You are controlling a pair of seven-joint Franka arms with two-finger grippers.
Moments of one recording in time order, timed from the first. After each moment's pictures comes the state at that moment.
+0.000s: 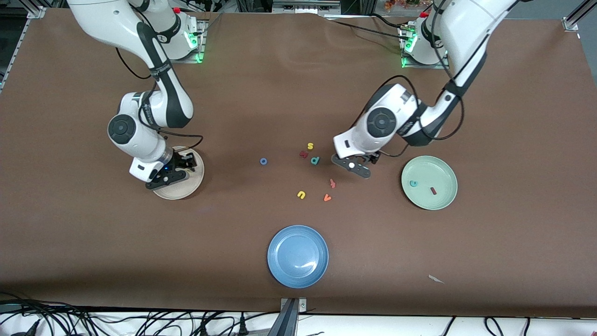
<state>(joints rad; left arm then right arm) -0.08 0.59 -0.53 -1.86 0.24 2.26 -0.29 0.44 0.42 -0.19 -2.10 0.23 2.53 -0.19</state>
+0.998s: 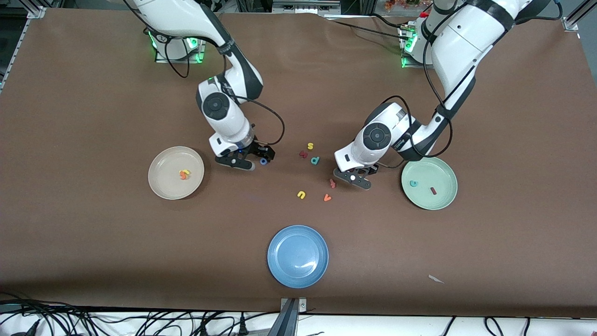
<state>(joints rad) -0.08 0.70 -0.49 -1.85 0.35 2.36 -0.33 0.67 0.55 -0.04 -1.96 0.21 2.61 0.72</state>
